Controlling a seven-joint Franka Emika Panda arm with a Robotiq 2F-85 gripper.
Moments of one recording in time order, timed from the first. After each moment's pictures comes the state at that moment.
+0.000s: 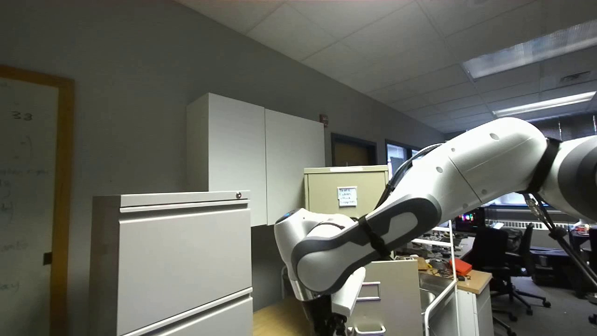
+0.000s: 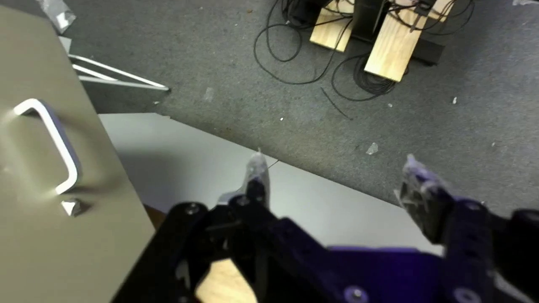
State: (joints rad) arm 0.11 -0.13 0.18 -2.18 -0.26 1.84 0.05
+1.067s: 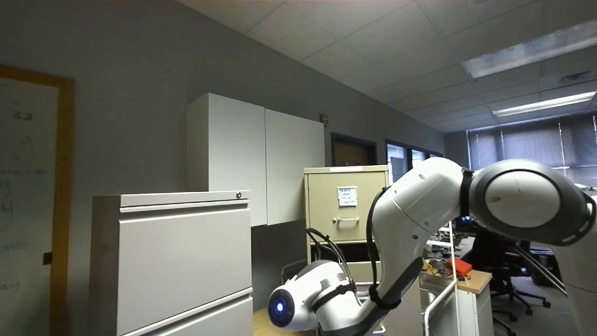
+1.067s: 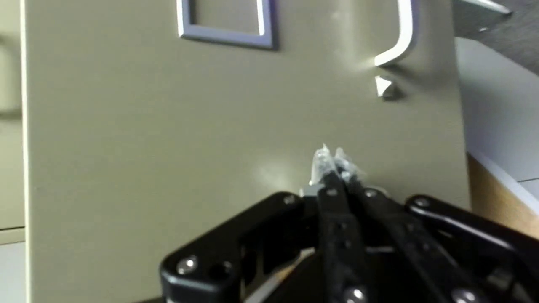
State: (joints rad) arm 0.12 0.14 0.10 -2.16 -1.40 2.00 0.54
